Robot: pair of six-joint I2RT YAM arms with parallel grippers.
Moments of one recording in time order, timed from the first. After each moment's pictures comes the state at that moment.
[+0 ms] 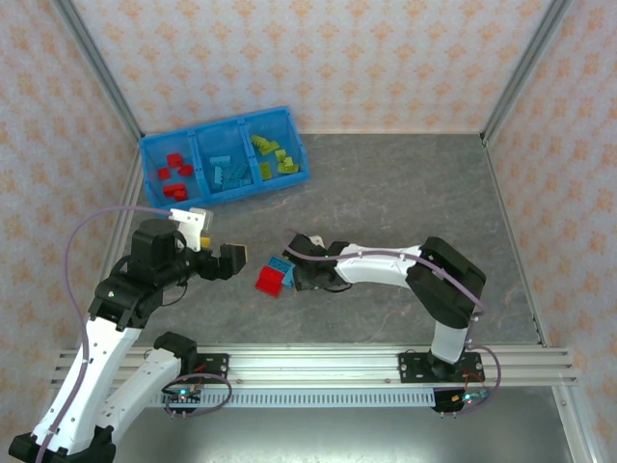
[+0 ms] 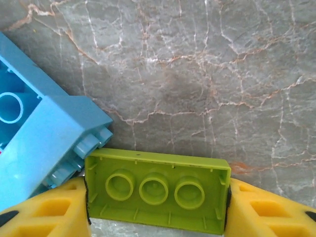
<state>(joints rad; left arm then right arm) -0.27 0.67 0.90 -0.86 0.24 -0.25 1.00 1.80 1.09 -0.50 0.17 0.72</state>
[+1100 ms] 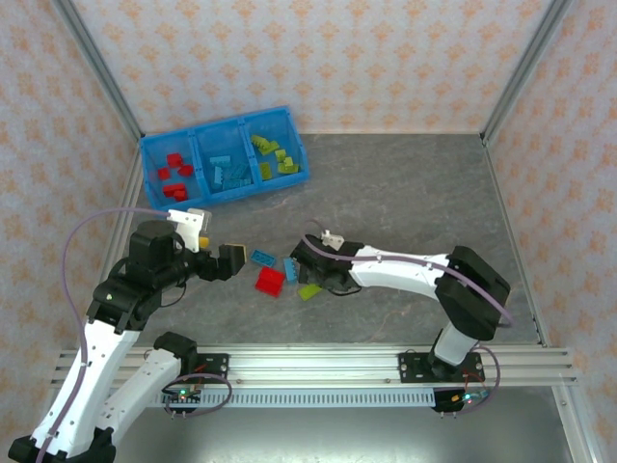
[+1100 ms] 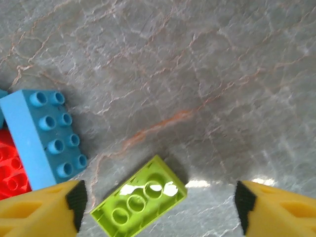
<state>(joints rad) -0.27 0.66 0.90 -0.86 0.24 -0.25 1.03 1.65 1.05 -0.63 0.21 1.19</state>
